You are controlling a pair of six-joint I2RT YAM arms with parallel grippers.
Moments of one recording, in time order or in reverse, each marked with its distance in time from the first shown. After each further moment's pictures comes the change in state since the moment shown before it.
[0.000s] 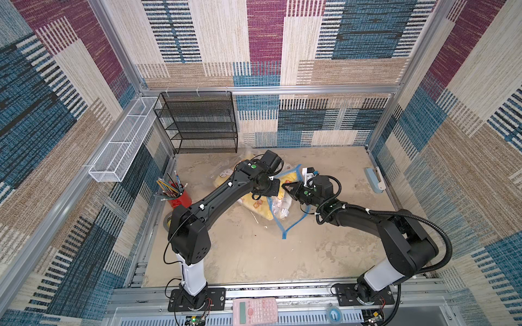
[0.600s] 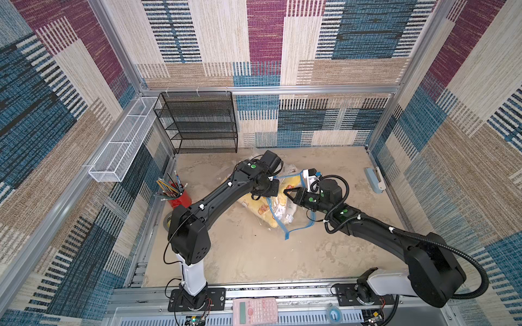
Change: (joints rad) left arm 0.003 -0.003 -0.001 -0.013 0.000 0.000; right arm 0.049 -0.240 -0.042 -0.201 -0.034 -0.188
